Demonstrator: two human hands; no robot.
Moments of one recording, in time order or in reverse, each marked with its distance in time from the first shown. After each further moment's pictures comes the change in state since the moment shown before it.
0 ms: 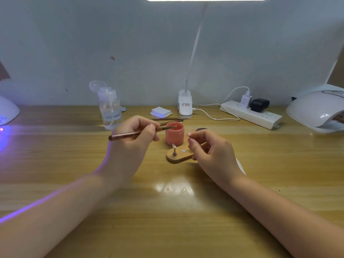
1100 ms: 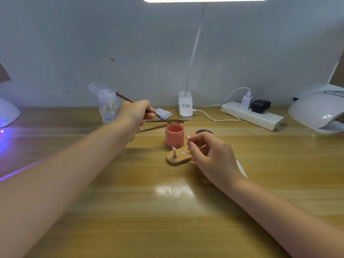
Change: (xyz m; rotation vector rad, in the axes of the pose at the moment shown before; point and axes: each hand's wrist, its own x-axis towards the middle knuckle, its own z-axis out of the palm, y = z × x) left_hand 0.097 -0.013 0.014 0.077 0.087 -0.624; right_hand 0.003 0.001 0.001 -0.037 -0.005 -0.005
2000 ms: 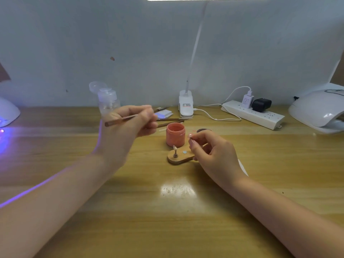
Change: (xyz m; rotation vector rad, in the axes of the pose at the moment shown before) left_hand -0.050 -0.035 -0.027 -0.444 -0.175 0.462; right_hand 0.000 -0.002 -0.002 0.032 -0.001 0.044
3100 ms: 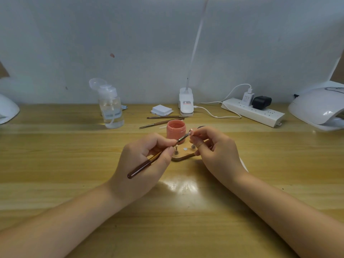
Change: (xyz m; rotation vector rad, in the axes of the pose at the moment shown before) left_hand -0.061 -0.009 0.012 0.469 -0.267 0.365; right_hand 0.002 0.004 0.000 0.029 0.000 -0.011
